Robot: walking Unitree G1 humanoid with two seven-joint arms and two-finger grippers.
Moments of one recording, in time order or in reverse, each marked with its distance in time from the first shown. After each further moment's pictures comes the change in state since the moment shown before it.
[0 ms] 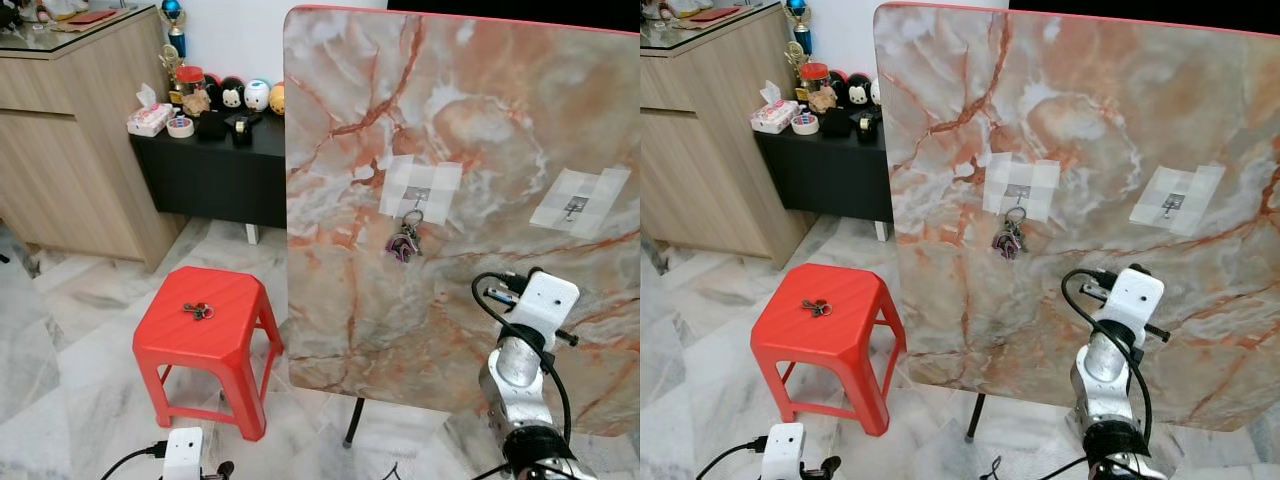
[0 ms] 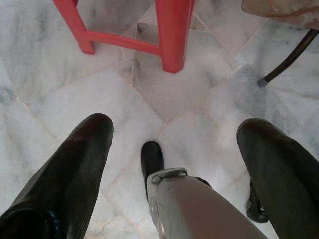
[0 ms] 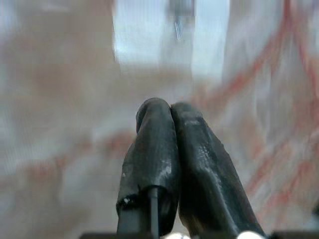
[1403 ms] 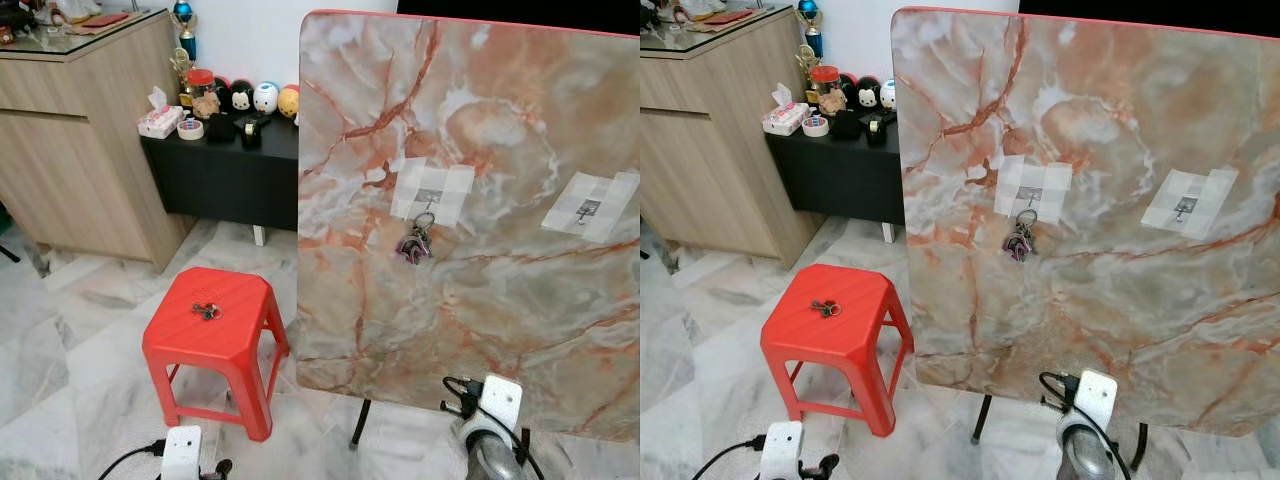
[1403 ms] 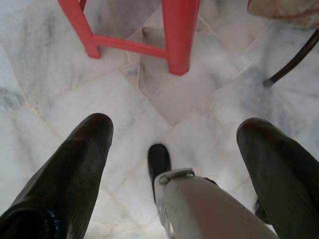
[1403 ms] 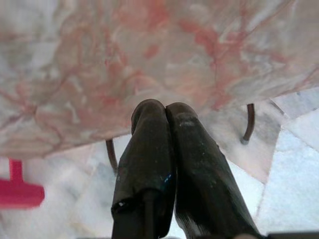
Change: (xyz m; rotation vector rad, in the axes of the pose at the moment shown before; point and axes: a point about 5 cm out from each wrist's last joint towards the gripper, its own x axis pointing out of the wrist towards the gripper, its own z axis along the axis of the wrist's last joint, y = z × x) left arm -0.001 0.003 -0.001 0.008 -0.008 0.011; right arm -0.117 -0.014 -0.131 0.098 0.760 0.286
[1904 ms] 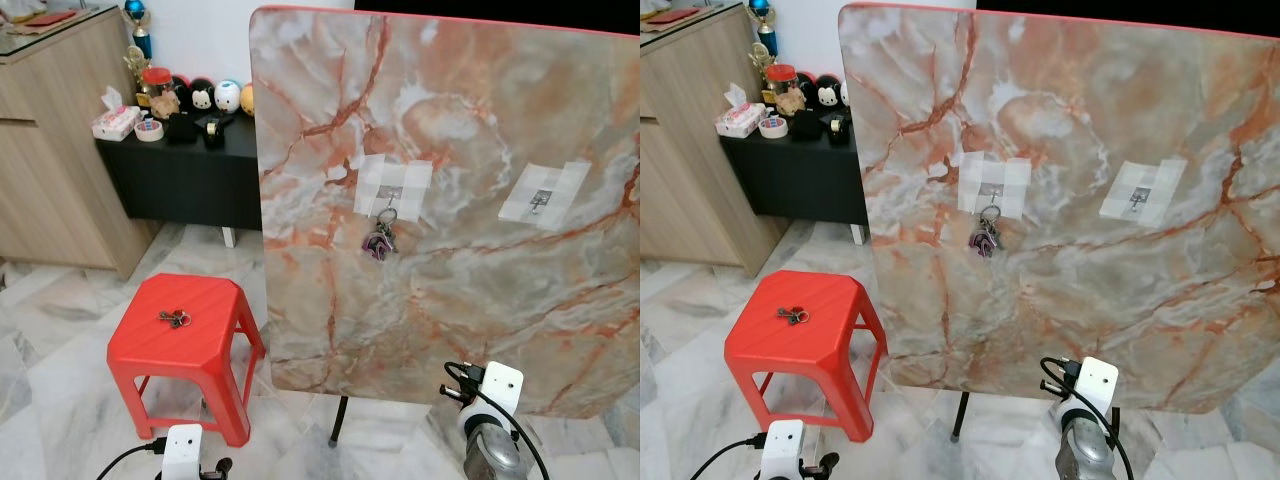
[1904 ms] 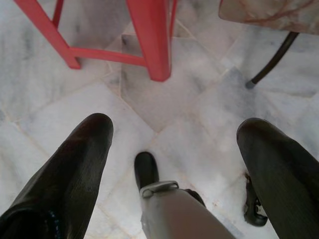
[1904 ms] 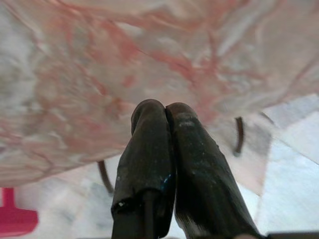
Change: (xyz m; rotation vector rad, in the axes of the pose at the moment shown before) left arm 0.001 0.000 0.004 0.012 -0.009 0.003; right arm 0.003 0.011 0.012 0.032 -0.049 0.035
